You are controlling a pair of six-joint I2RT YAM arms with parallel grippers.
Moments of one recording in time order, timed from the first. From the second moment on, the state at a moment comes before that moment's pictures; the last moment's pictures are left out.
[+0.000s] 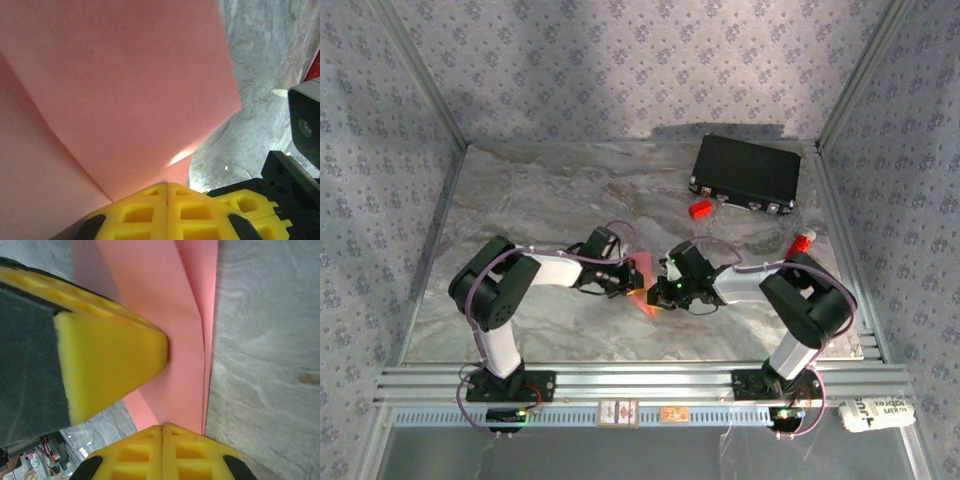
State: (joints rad) left arm -0.66 1.80 0.78 0.06 0.61 -0.91; right arm 0.71 1.65 0.63 0.08 -0.54 0.85
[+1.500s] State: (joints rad) left arm -0.52 1.90 0.97 -0.14 0.67 -0.81; right arm 0.71 1.68 0.62 0.15 -0.54 0.77
